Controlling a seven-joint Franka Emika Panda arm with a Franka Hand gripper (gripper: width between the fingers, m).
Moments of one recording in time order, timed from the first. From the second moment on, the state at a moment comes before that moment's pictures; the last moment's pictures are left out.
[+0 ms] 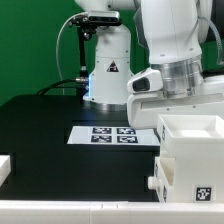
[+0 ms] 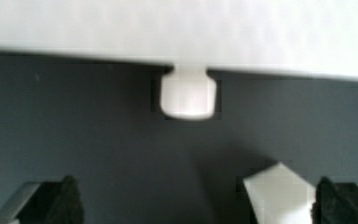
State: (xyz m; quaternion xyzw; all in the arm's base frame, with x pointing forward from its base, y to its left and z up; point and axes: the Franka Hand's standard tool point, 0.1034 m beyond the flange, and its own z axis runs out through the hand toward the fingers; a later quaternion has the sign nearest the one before) arm 0.486 0.115 0.037 -0.98 0.17 0.02 0.11
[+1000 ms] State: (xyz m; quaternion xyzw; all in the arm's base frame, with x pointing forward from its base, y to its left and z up) arm 0.464 0.121 0.019 -0.98 0.18 0.03 0.11
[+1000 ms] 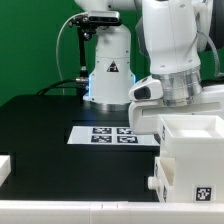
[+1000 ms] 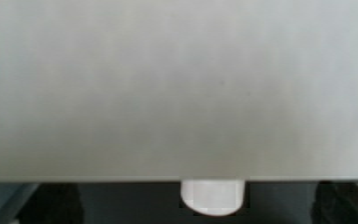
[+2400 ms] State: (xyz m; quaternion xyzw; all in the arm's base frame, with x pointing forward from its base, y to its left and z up) arm 0.464 0.119 0.028 -0.98 0.17 0.04 0.11
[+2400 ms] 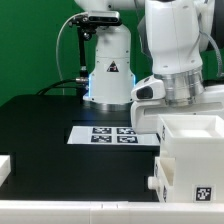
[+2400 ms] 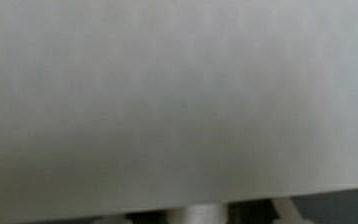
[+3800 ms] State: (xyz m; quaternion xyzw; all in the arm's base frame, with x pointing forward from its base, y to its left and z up) arm 0.480 0.003 0.090 -0.99 0.09 0.00 0.12
